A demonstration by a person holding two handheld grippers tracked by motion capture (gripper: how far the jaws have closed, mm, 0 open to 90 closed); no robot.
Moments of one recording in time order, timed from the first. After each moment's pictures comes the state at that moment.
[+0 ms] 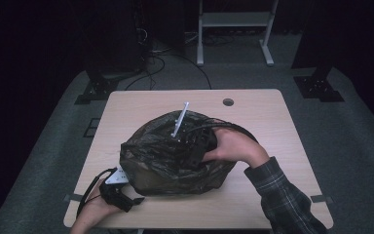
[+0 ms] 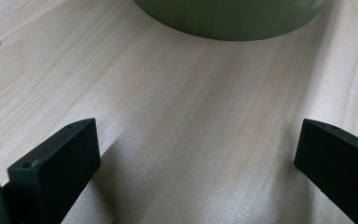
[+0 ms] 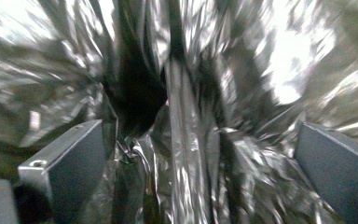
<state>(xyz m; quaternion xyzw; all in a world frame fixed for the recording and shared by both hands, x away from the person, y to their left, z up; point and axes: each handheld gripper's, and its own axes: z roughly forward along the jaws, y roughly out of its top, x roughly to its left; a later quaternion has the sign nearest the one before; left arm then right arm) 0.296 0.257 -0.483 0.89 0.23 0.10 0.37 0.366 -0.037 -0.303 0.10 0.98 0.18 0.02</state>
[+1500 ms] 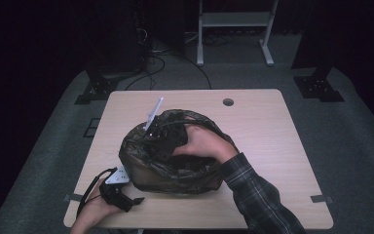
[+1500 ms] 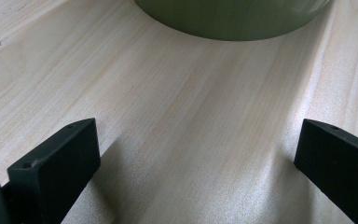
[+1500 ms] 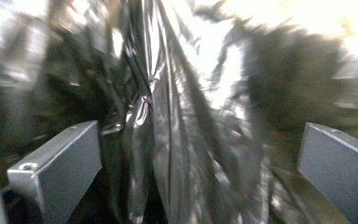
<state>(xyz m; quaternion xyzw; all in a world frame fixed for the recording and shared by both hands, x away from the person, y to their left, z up) 0.296 0.258 -0.483 0.90 0.23 0.10 0.37 0.382 0.025 -0.303 0.07 0.96 0.27 0.04</state>
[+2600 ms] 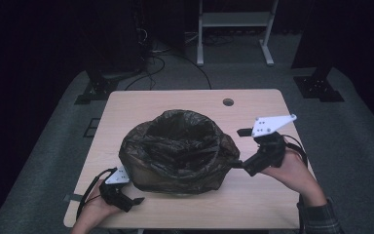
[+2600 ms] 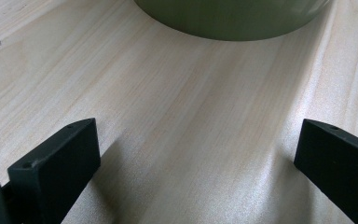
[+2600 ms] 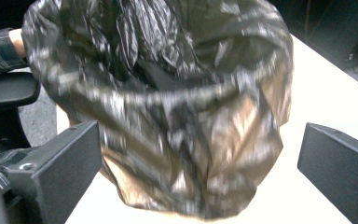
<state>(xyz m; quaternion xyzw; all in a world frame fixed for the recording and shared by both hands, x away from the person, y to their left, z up) 0.296 0.258 -0.483 0.90 0.23 0.10 0.37 0.310 -0.206 -0.313 0.19 0.86 0.47 0.11</state>
